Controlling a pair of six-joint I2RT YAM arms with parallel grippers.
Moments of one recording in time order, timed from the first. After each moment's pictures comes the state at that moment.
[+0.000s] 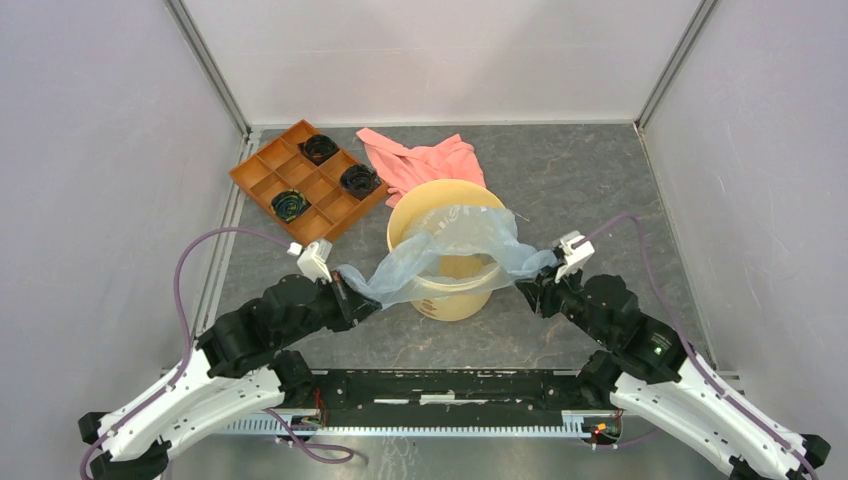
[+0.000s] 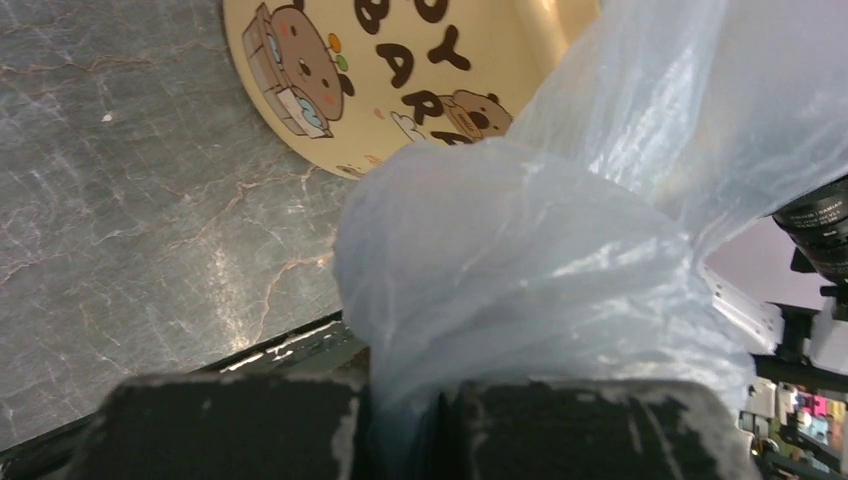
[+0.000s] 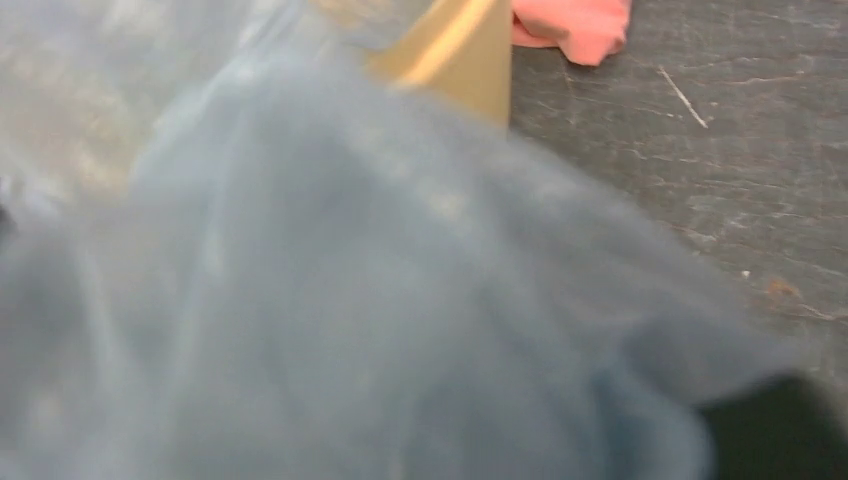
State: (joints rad) left arm -0.94 0.46 0.70 -0.74 -0.13 -1.00; right arm 0.83 0.41 0.59 -0.50 0.19 0.28
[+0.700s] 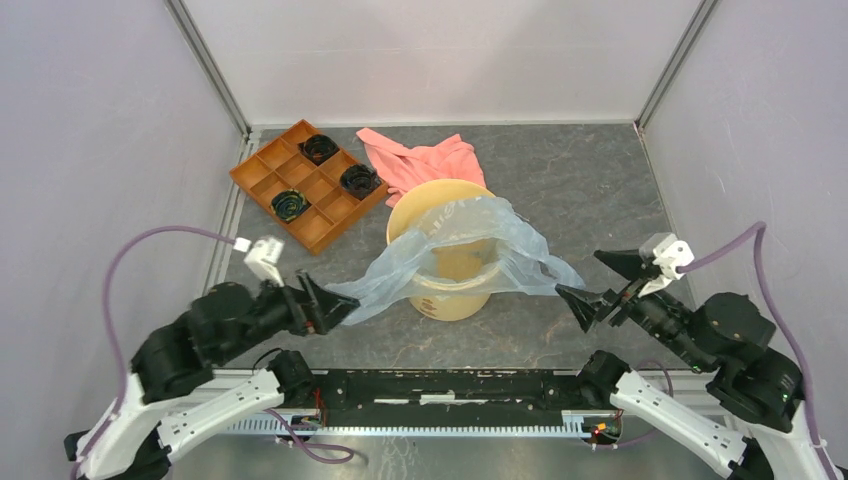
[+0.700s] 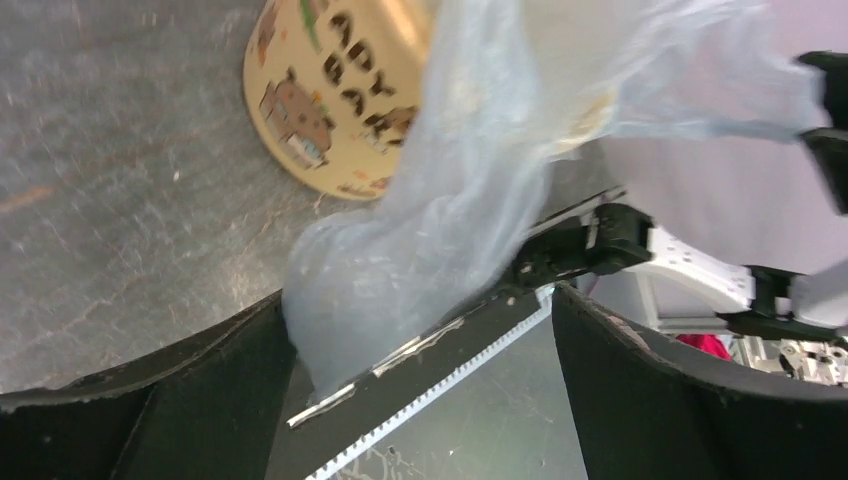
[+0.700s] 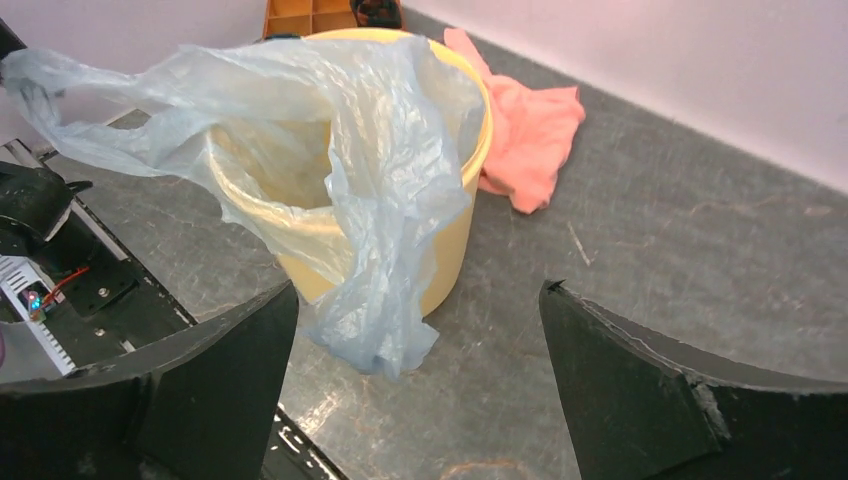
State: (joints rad) left arm -0.94 0.39 0.93 -0.97 -0.18 -0.86; right arm 0.83 0.35 1.06 -0.82 0.13 0.06
